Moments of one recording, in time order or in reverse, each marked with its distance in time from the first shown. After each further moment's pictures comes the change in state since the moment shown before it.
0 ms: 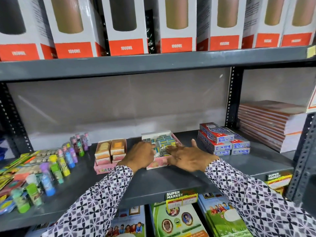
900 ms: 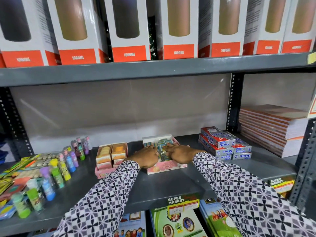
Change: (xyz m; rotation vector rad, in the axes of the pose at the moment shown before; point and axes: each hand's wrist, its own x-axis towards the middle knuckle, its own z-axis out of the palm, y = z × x) left_hand 0.045 -0.014 0.020 0.097 -0.369 -0.042; right_hand 0.059 0.007 -0.009 0.112 -0.045 0.109
